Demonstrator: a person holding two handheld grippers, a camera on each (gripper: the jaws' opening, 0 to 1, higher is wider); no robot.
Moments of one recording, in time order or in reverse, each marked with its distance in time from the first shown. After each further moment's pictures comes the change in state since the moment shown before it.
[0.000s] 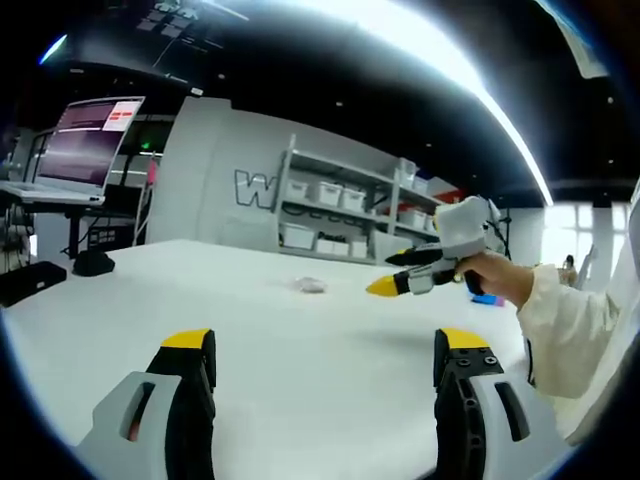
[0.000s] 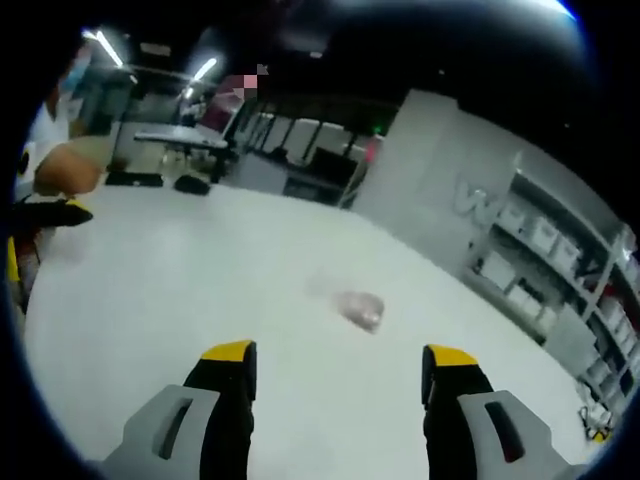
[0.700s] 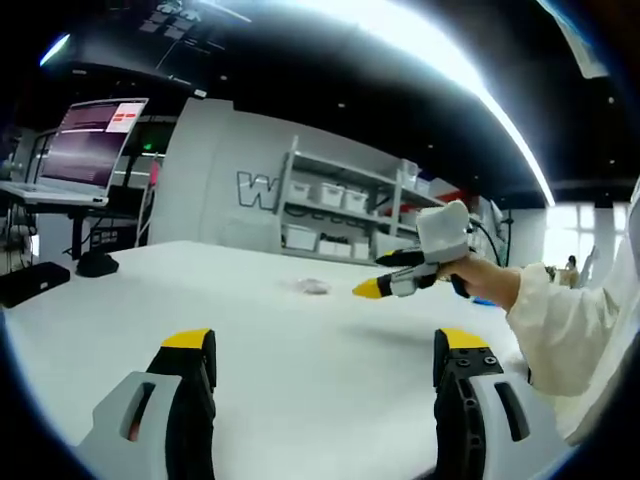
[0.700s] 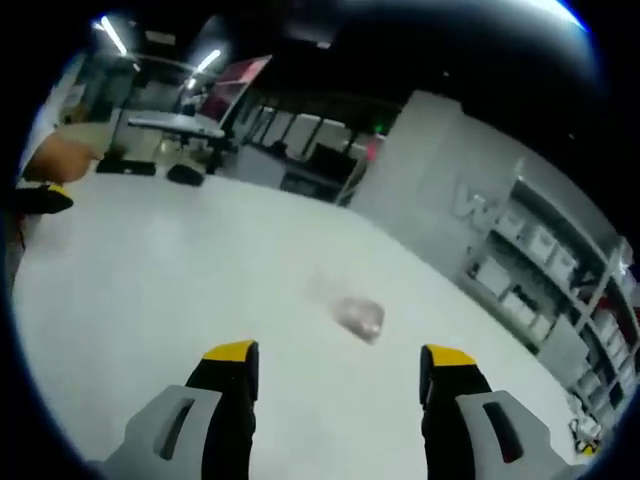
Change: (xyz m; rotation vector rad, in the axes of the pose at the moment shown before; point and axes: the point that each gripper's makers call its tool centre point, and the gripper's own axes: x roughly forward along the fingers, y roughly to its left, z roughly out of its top) left arm -0.003 0.003 0.001 0.000 -0.006 0.008; right arm 0.029 0.001 0.003 -0.076 0.021 -0.035
